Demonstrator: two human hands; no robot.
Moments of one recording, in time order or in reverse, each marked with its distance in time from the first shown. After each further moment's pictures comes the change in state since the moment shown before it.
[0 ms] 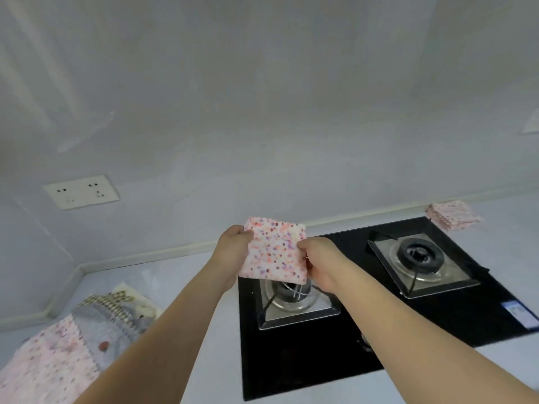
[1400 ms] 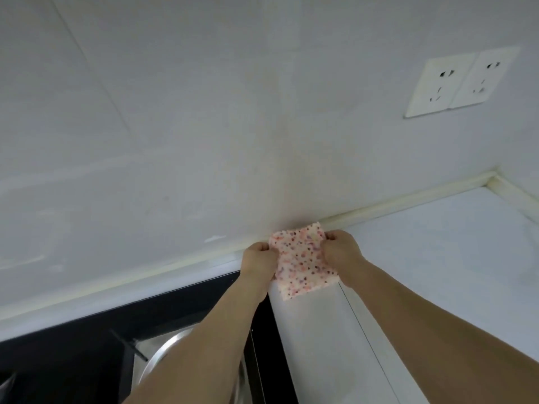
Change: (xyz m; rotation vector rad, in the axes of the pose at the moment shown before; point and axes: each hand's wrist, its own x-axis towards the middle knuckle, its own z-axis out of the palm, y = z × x) left_hand 0.305 -0.004 0.731 -0.014 -0.089 -0.289; right_hand 0.423 -0.139 -0.635 -0.447 0.327 -0.049
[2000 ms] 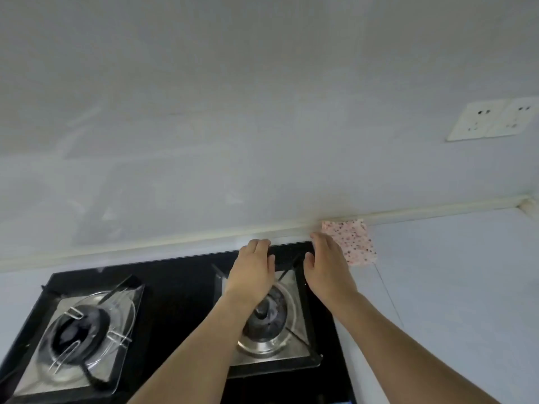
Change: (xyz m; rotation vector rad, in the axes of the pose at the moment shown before) left_hand -0.144 -0.022 -0.150 0.928 0.202 0.592; right_hand -0.189 -0.029 0.067 -0.501 0.005 -0.630
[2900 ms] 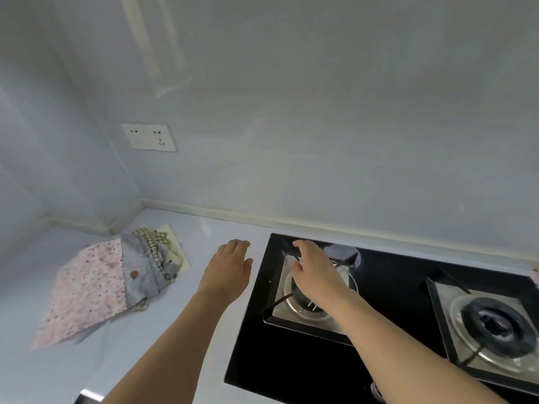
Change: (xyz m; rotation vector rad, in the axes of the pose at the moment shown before) left_hand -0.254 -0.446 -0.284 0.207 0.251 -0.228; right_hand -0.154 -0.431 0.281 -0.028 -0.375 -0.402
